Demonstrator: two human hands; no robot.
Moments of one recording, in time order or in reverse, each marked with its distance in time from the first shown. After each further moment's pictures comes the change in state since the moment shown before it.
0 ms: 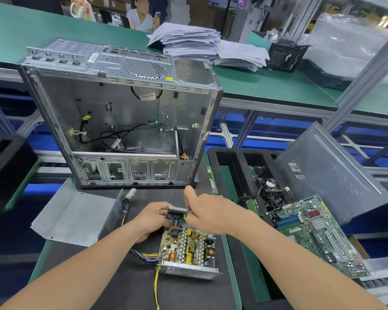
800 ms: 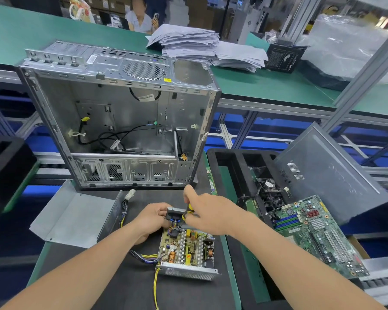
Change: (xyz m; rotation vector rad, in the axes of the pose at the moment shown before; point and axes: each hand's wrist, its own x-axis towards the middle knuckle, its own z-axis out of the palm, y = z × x) left_hand -0.005 0.004 0.003 -0.016 0.013 0.002; right_hand -0.001 0.006 0.002 -0.024 0.089 0.008
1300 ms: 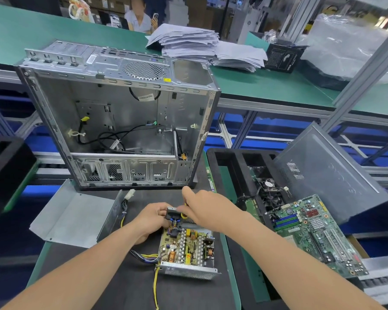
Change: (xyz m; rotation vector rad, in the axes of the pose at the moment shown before) left_hand 0.000 0.000 0.000 0.009 0.012 -0.006; right_hand 0.009 -0.004 0.002 -0.173 0.068 -0.030
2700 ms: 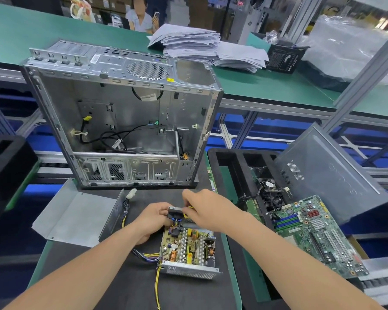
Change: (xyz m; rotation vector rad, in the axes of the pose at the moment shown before) left_hand 0.000 -0.003 0.000 -0.022 -0.004 0.027; right_hand 0.001 0.000 0.003 0.073 -0.051 0.030
